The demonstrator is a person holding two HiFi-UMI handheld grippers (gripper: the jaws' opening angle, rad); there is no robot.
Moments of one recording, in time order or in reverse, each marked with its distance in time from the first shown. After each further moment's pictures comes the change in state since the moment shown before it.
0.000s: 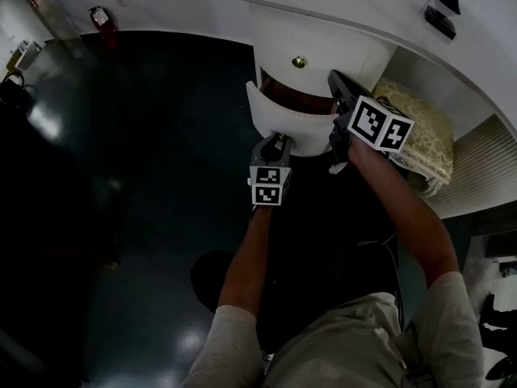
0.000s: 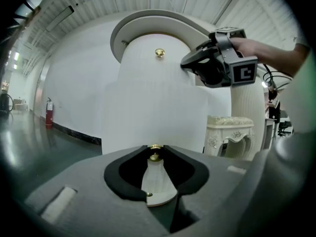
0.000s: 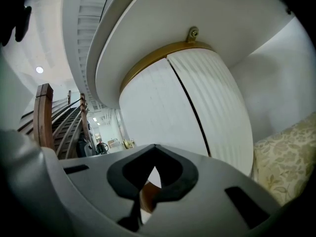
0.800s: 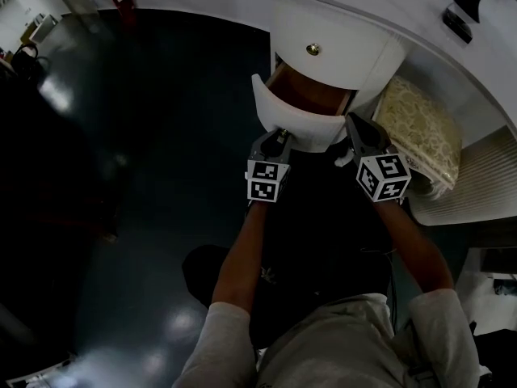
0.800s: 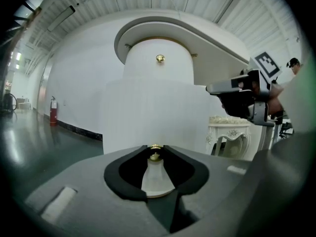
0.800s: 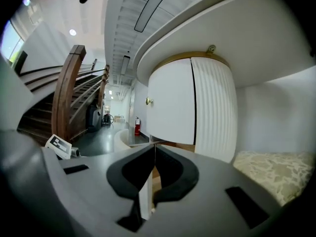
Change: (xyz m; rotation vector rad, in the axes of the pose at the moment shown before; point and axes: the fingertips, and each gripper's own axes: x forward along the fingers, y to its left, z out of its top) left arm -0.036 0.000 -0.009 -0.010 0.033 0.019; right arm -0.072 -0.010 -0.092 -0.423 0.079 0.069
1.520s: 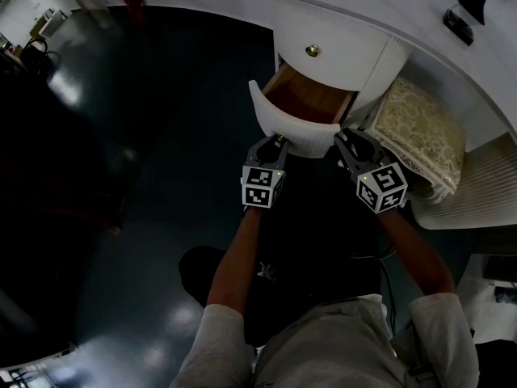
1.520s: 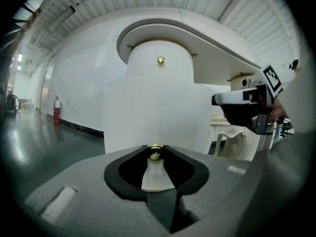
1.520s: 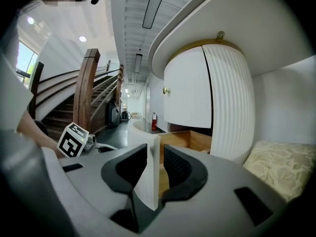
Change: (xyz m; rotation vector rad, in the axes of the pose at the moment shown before) left arm -0.020 0.000 -0.006 -0.004 0.028 0.026; right arm -0.014 0.028 -0.033 -0.018 0.056 0.210
